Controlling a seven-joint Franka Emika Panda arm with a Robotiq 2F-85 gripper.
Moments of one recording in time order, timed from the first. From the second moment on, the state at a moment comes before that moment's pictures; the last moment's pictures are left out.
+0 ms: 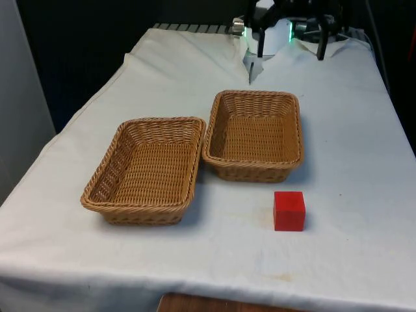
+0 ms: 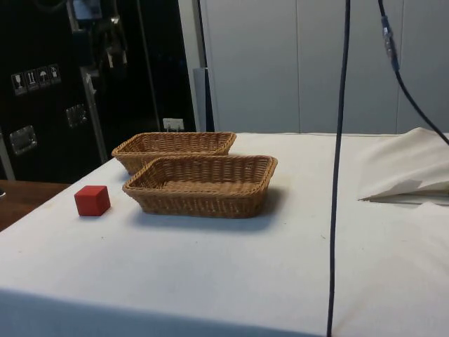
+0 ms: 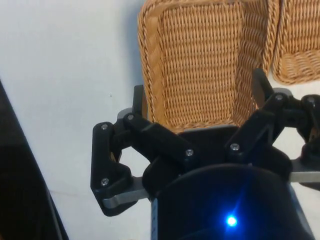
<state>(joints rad) 0.38 0.50 -0.37 -1.44 0.09 1.95 -0.10</state>
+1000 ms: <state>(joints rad) 0.35 0.69 -0.36 -1.29 0.16 2.08 -0.18</state>
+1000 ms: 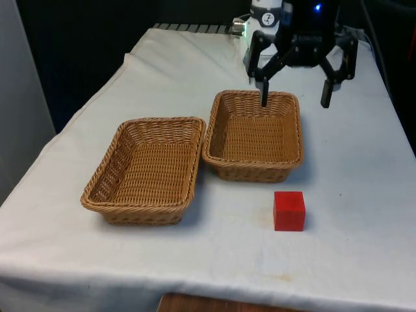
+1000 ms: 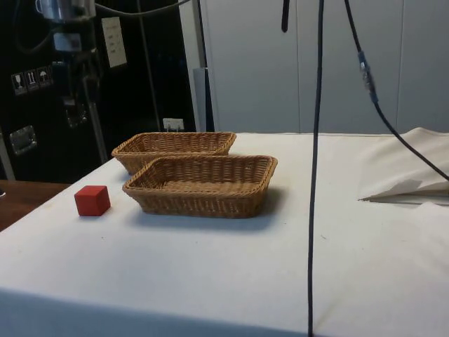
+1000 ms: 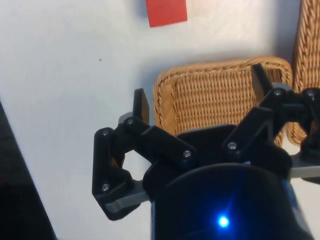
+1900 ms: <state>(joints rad) 0.33 0.88 -0.35 -1.17 0.31 2.13 -0.27</state>
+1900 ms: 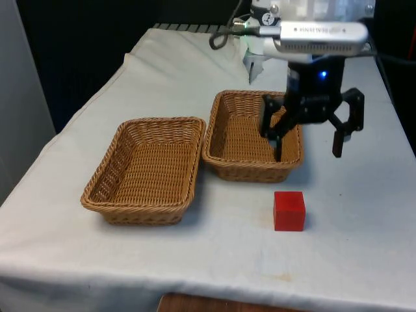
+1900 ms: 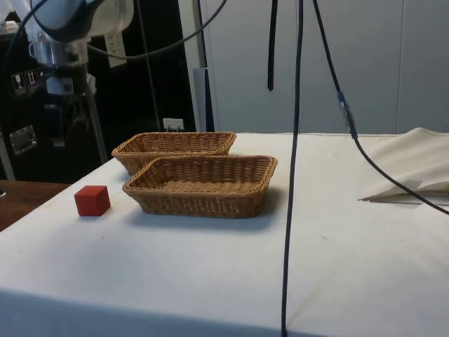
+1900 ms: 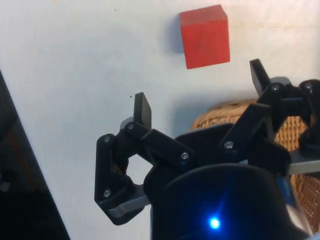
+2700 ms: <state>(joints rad) 0.31 0.98 -0.33 -1.14 0.34 2.16 -0.26</state>
